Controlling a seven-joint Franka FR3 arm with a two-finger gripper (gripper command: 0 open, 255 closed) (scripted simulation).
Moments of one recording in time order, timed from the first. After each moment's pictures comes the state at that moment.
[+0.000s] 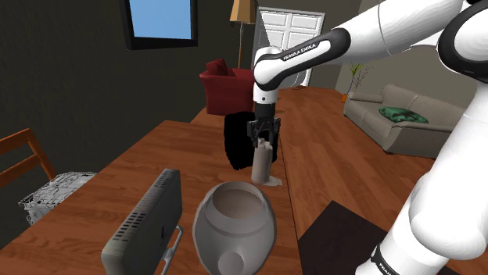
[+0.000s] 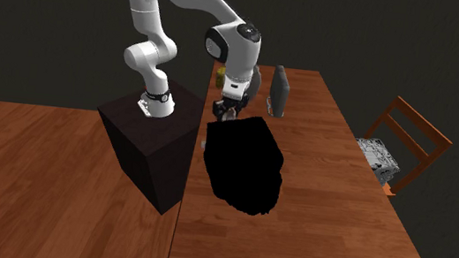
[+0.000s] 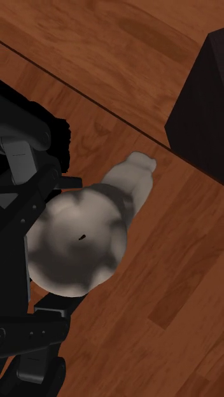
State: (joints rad) arm -0.01 0.01 -0.02 -2.07 0.03 1.92 0.20
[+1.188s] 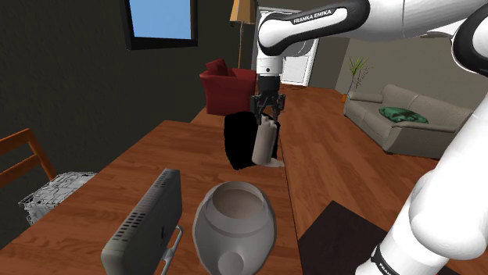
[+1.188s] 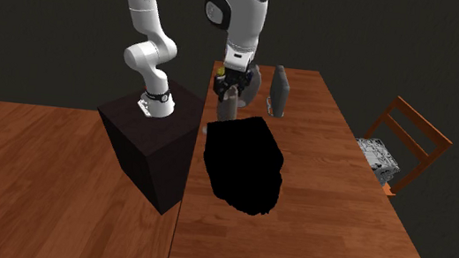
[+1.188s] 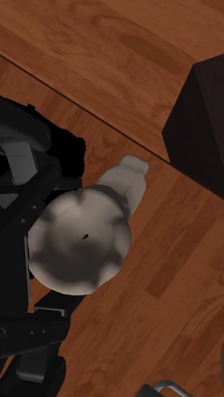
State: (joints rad) arm -0.01 -0.05 -0.02 -1.89 0.03 1.69 0.21
